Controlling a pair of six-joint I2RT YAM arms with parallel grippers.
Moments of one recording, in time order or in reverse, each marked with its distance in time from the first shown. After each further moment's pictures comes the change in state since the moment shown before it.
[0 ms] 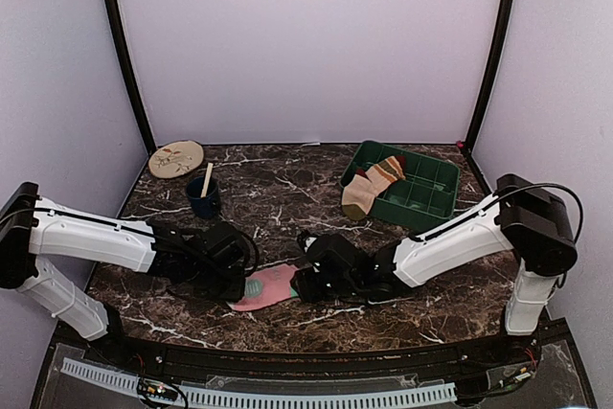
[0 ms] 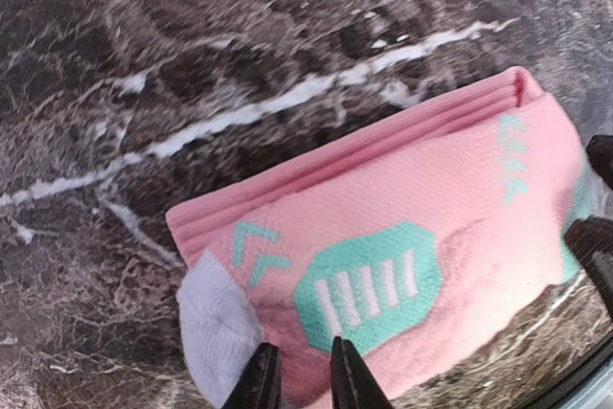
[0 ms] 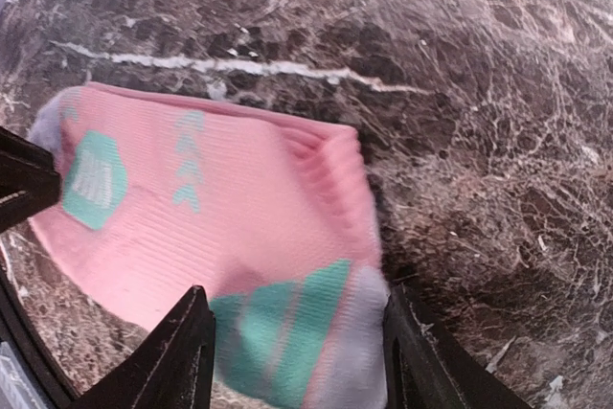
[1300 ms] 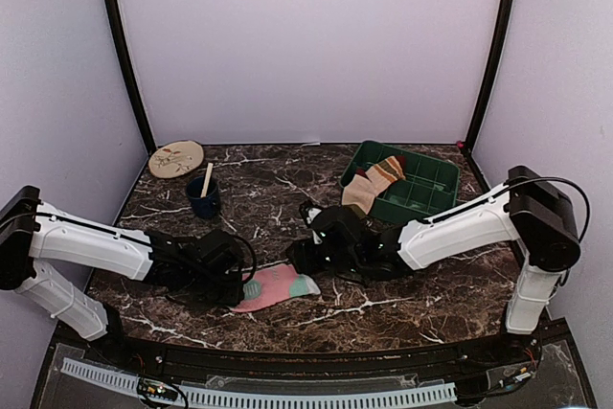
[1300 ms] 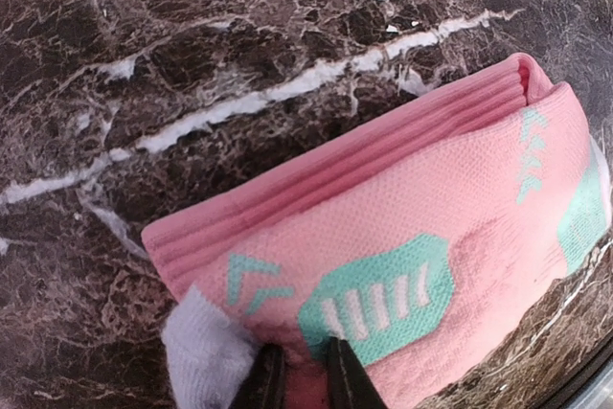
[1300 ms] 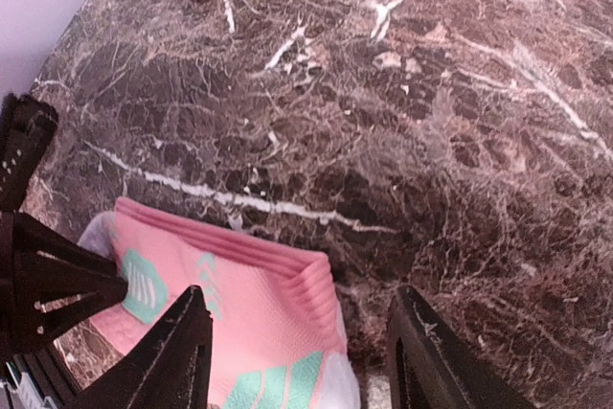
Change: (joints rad) left arm 0.006 -0.015 -0.113 0.137 0.032 0.002; right arm -0.073 -0.025 0.037 0.078 0.014 -0.033
